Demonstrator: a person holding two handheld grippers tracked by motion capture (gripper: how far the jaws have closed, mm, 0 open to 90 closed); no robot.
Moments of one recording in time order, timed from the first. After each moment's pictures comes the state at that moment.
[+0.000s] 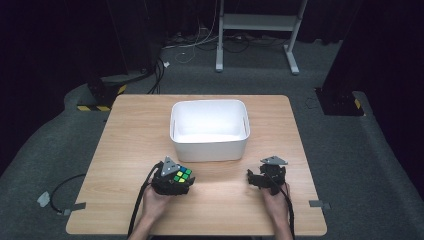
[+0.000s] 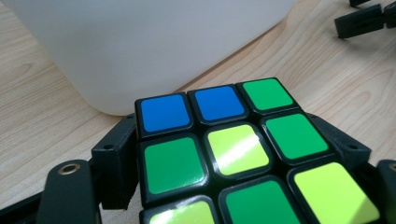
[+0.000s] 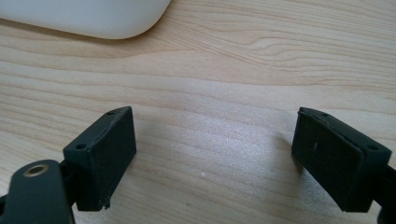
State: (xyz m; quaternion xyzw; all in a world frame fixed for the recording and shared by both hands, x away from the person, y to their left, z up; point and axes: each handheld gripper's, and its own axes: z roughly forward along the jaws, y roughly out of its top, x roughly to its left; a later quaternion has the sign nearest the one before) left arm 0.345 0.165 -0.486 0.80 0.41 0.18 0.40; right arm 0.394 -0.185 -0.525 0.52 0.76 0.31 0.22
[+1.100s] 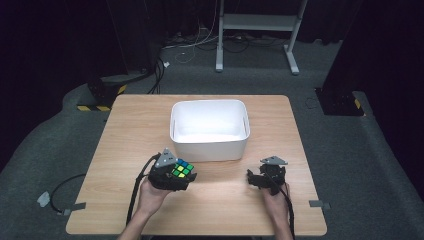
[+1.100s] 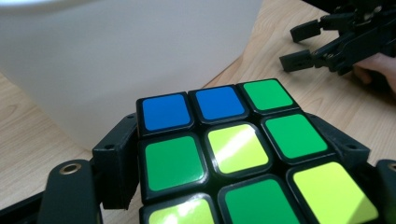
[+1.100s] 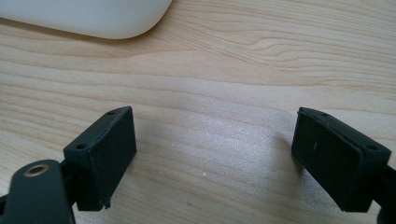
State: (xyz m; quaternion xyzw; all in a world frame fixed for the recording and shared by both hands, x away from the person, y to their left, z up) left arm 0.345 0.167 -0.439 0.81 0.38 0.14 0.43; right arm 0.394 -0.185 -0.525 0.52 0.76 0.31 0.22
